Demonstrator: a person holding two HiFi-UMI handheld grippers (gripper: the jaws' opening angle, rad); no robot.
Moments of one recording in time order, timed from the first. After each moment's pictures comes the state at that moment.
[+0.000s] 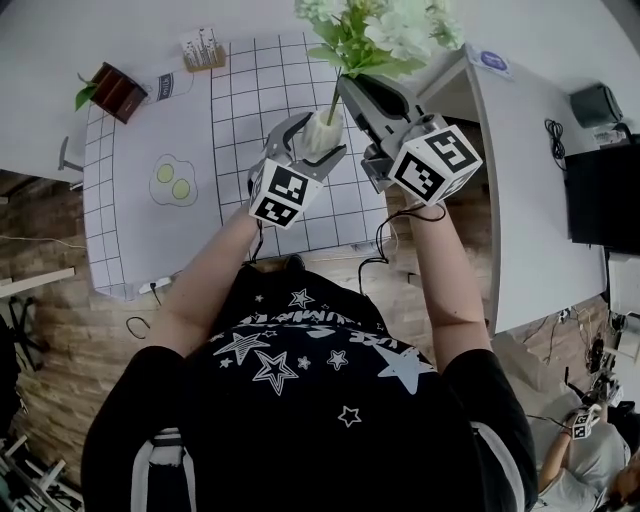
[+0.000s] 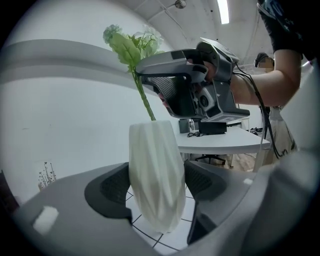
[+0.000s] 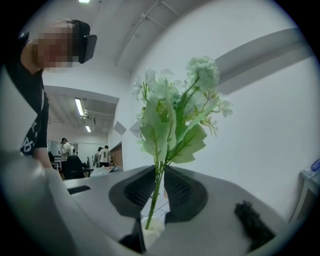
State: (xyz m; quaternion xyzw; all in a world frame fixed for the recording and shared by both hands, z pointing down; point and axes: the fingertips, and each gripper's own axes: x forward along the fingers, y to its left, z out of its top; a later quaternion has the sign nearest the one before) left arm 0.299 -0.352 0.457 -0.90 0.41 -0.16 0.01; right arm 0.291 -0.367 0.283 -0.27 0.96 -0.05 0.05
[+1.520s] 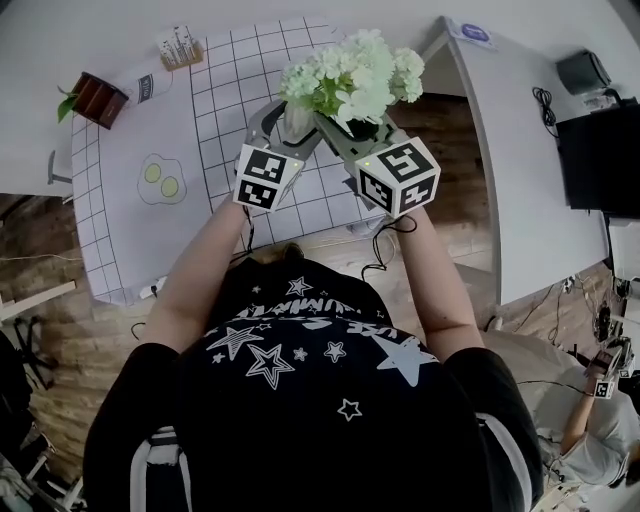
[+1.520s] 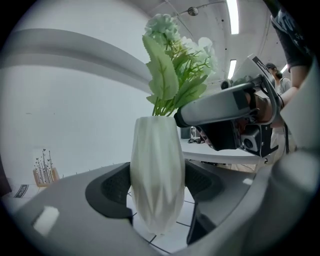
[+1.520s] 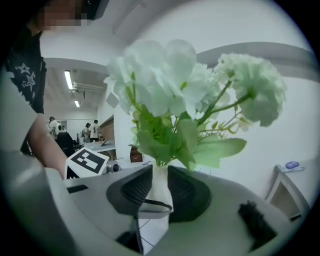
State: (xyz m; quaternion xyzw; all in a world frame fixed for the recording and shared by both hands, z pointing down) left arm 0.293 -0.355 0.454 -0.90 0.42 -0.11 -0.03; right arm 0.296 -0.326 0.374 -0.32 0.94 -0.06 -0.11
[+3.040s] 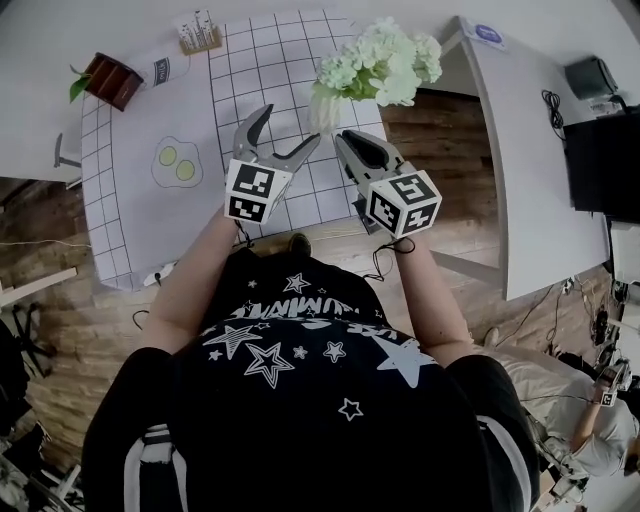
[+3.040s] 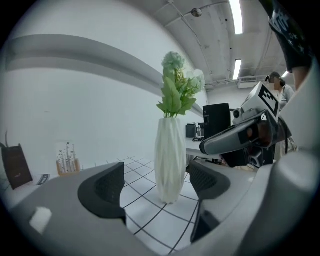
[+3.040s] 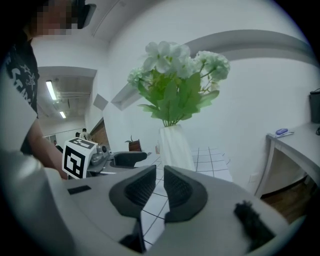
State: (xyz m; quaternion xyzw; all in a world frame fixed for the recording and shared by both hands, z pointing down) left arm 0.231 -0.314 0.459 -0.89 0.45 -0.11 -0.04; right arm 0.300 -0.283 0.432 -0.37 0.91 -0.15 -0.10
